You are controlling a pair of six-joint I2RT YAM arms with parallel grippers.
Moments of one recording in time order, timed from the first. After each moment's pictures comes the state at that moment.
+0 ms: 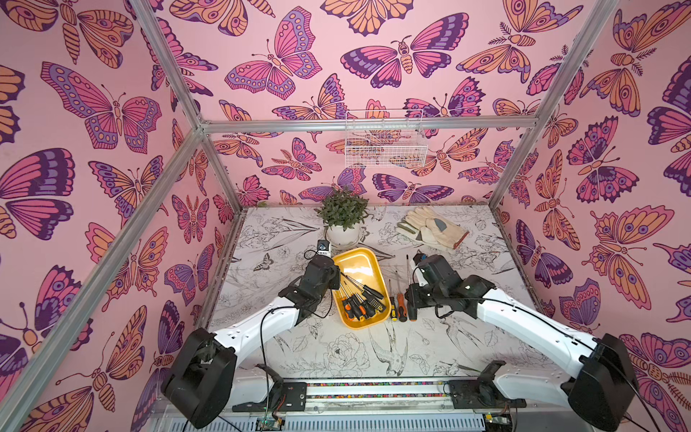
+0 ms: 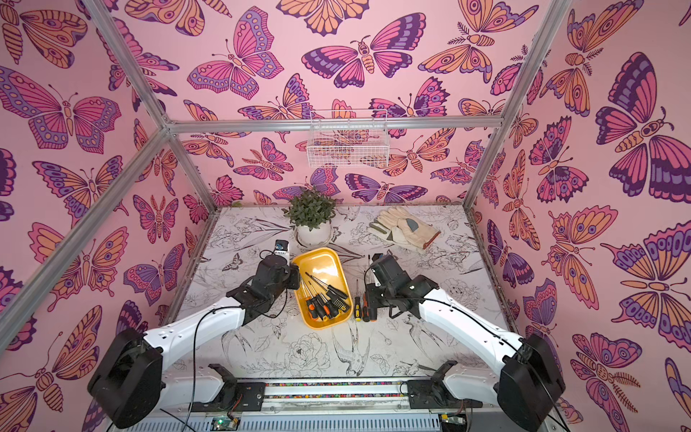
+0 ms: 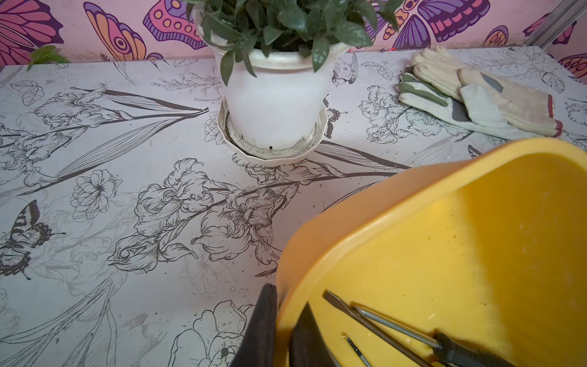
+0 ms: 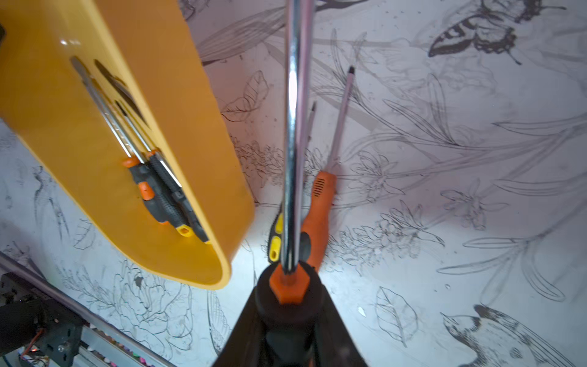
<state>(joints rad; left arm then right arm) -0.58 1.29 0.70 0.01 -0.29 -0.28 0.71 1.22 0.88 -0.66 -0.04 0.49</state>
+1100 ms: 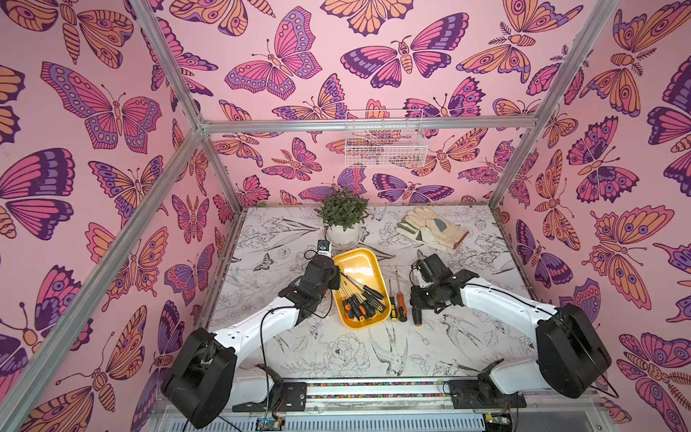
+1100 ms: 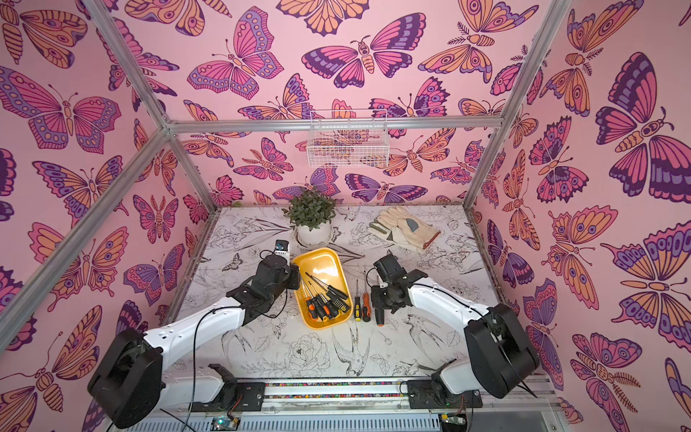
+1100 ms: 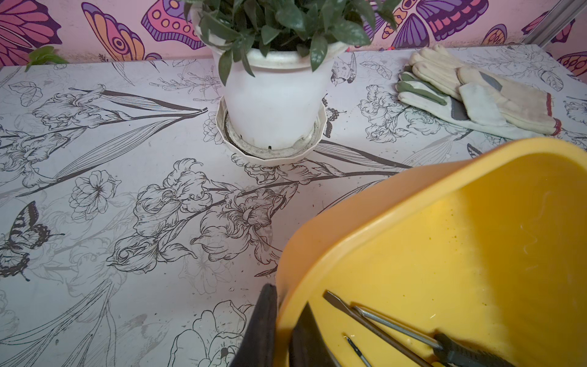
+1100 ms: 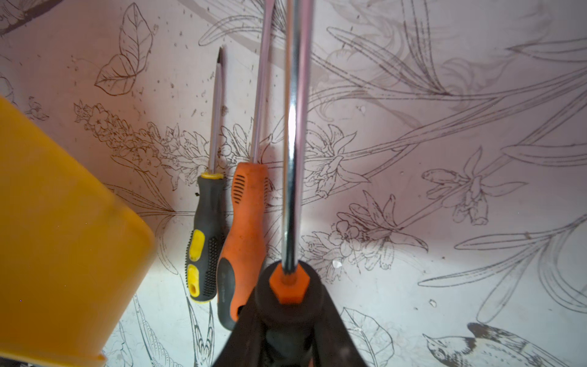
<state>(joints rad) -0.58 1.29 0.70 0.01 -0.29 -0.28 0.60 1.44 0.84 -0.60 -0.11 0.46</state>
